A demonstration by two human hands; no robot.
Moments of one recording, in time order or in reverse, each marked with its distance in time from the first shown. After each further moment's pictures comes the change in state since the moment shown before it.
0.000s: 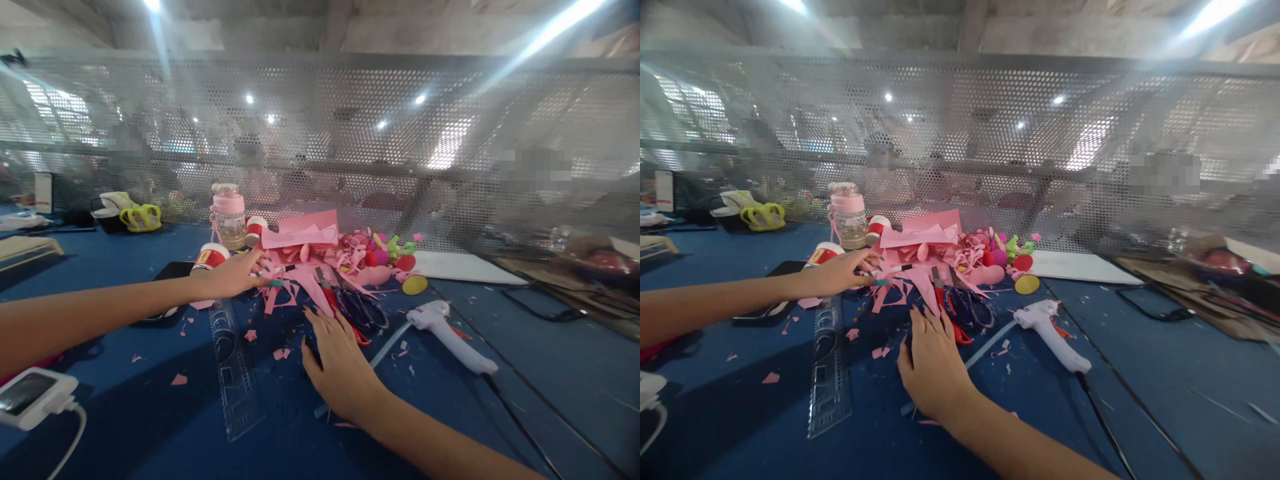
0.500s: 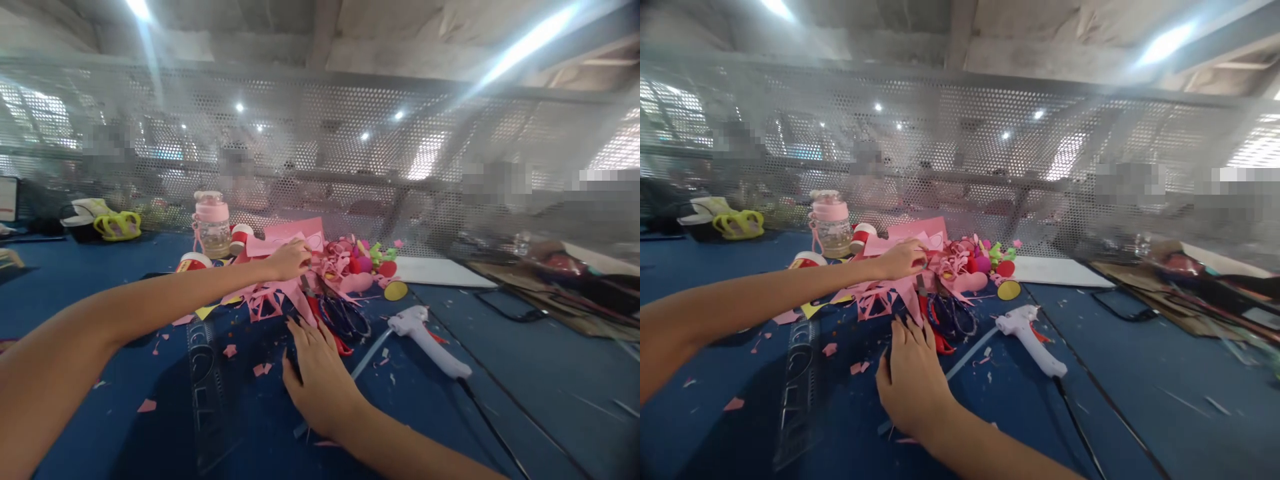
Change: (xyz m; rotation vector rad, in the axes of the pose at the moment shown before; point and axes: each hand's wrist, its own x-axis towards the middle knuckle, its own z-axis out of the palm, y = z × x) left_hand 0.123 0.042 0.061 0.420 0.097 0.486; right_hand -0.002 0.001 0.000 0.044 0.001 0.017
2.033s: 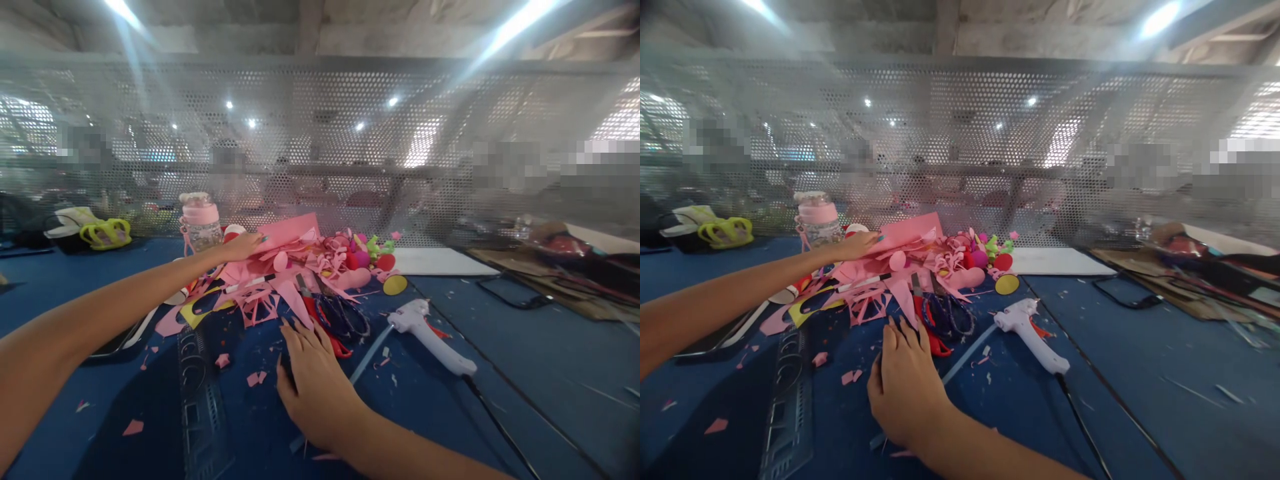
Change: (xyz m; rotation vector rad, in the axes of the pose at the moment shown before) left_hand -0.026 -0.096 -0.012 -0.030 -0.111 -0.330; right_hand 0.001 0.001 -0.003 0.027 -0.017 -0.007
